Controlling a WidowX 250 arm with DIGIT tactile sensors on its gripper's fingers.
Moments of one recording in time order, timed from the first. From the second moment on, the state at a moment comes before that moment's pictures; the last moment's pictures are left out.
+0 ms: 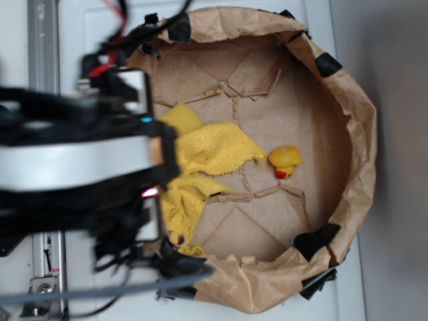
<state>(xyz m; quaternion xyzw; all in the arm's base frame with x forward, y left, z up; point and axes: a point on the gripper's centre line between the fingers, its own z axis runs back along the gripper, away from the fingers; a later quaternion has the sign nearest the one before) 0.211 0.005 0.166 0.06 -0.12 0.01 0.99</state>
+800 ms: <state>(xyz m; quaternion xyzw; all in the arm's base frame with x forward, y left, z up) 0.300 0.020 0.074 -0.03 -0.14 -0.03 0.99</state>
